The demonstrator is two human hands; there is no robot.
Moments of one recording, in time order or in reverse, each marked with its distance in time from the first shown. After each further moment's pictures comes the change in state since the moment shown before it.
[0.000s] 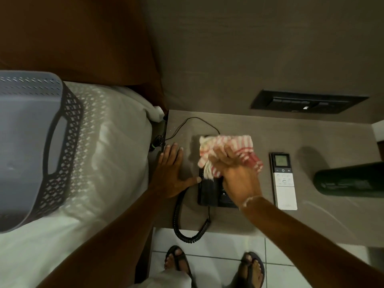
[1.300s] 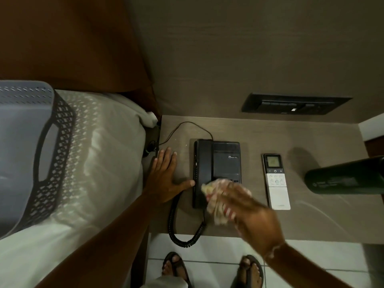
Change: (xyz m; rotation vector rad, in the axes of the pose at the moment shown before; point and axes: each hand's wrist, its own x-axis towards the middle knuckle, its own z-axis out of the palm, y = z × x) left_hand -0.005 0.006 -0.009 -0.012 -0.043 -0.017; right_hand -0.097 0.007 -0.006 0.193 0.146 -0.042
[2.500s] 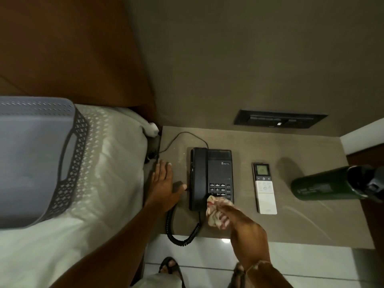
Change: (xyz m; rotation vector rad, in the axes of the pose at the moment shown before) left_hand -0.031 0.033 -0.021 -0.133 -0.033 -0.183; right_hand -0.030 -0.013 0.005 0.265 -0.090 0.382
